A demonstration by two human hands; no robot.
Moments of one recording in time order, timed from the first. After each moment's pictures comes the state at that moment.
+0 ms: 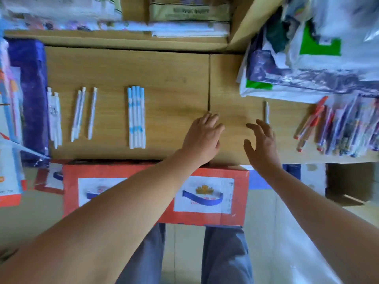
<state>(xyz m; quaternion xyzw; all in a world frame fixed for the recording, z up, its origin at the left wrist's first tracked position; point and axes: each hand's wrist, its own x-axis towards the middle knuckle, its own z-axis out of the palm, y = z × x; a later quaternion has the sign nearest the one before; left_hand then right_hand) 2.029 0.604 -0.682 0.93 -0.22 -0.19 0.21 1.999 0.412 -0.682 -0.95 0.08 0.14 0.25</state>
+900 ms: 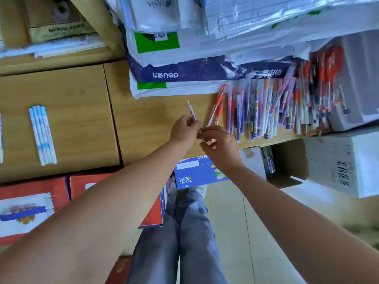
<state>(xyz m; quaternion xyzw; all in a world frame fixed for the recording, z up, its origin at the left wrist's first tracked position) 2.040 0.355 -0.660 0.75 0.25 -0.33 0.52 1.980 0.241 -0.651 -0.87 0.08 0.13 0.46</state>
